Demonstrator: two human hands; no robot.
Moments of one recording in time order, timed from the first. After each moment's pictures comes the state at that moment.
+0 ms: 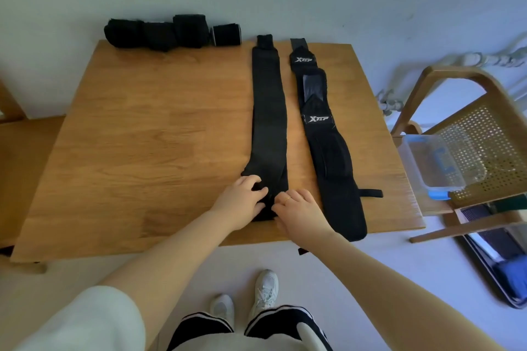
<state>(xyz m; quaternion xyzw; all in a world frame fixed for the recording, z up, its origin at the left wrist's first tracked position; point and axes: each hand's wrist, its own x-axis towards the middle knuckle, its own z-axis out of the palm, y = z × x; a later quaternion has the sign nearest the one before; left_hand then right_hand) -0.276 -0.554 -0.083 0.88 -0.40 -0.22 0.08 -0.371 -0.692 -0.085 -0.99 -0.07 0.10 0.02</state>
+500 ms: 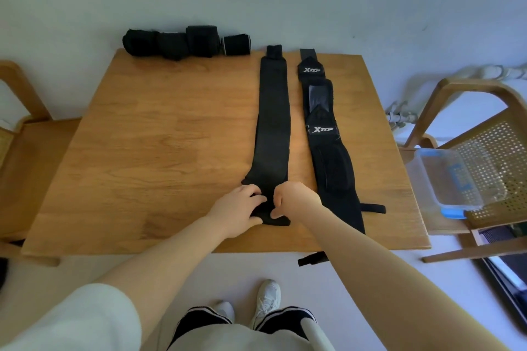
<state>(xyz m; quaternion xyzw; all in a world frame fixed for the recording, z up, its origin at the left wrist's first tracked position) -0.277 -0.556 -0.075 0.88 -0.40 -0.23 0.08 -0.305 -0.707 -0.062 -0.93 0.10 0.34 0.12</state>
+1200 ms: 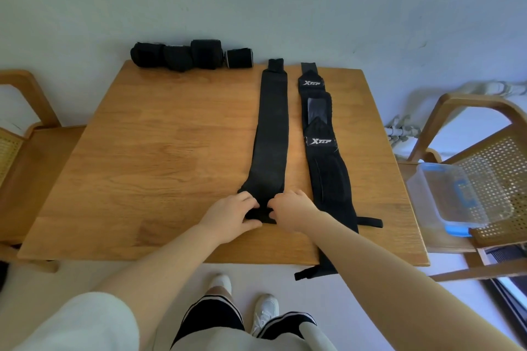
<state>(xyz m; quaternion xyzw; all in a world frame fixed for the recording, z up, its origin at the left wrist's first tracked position) -0.273 -0.558 -0.074 0.90 -0.37 -0.20 0.14 -0.309 -0.720 -0.065 -0.96 -0.07 0.27 0.04</state>
